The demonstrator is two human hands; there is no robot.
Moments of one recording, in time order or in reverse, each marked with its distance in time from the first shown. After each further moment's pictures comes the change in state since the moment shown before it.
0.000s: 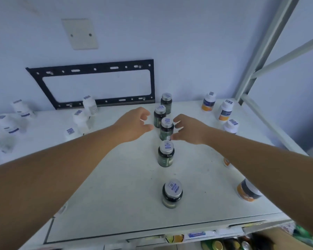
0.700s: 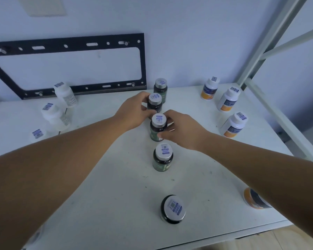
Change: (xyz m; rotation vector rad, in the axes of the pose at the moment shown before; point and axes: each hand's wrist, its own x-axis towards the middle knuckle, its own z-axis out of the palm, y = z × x) left_hand 0.093 -0.023 0.046 -0.113 0.034 0.082; right_hand 0.020 0.000 0.026 0.066 0.082 -0.106
